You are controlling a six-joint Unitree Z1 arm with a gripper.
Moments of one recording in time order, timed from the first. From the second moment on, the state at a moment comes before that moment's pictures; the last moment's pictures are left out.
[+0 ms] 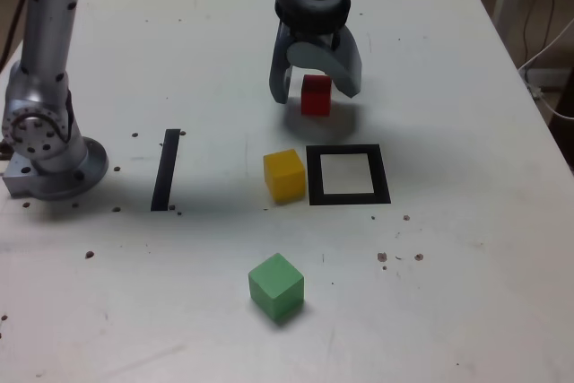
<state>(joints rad) 0.25 1.99 -1.37 1.07 0.19 0.35</state>
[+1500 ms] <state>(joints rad) 0.21 1.93 -1.41 1.11 0.14 0.27</state>
